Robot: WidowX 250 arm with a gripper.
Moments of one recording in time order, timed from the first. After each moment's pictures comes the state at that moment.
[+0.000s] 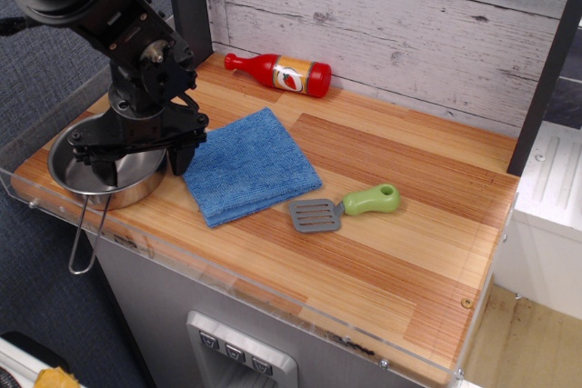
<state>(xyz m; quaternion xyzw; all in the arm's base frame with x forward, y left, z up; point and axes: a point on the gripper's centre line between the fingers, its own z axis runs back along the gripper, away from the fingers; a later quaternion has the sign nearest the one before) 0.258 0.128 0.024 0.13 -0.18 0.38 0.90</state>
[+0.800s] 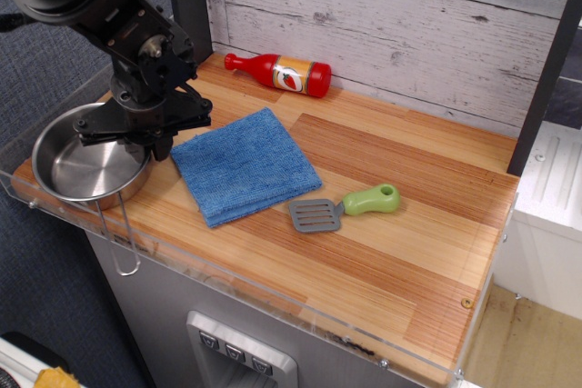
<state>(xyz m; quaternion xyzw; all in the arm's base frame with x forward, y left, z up) 0.262 0.132 0.027 0.13 -0.20 0.38 0.90</state>
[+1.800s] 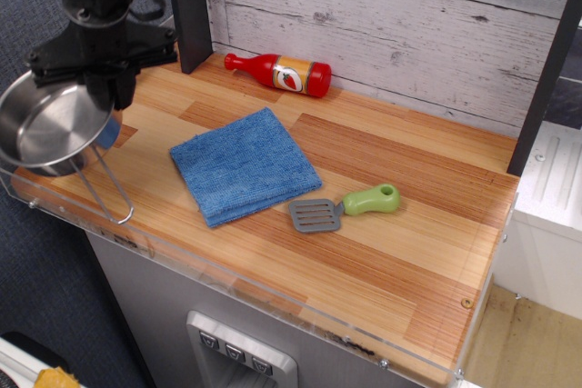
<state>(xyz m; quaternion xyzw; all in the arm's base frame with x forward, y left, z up) 0.261 0.150 0.093 0.13 -0.20 0.42 0.87</state>
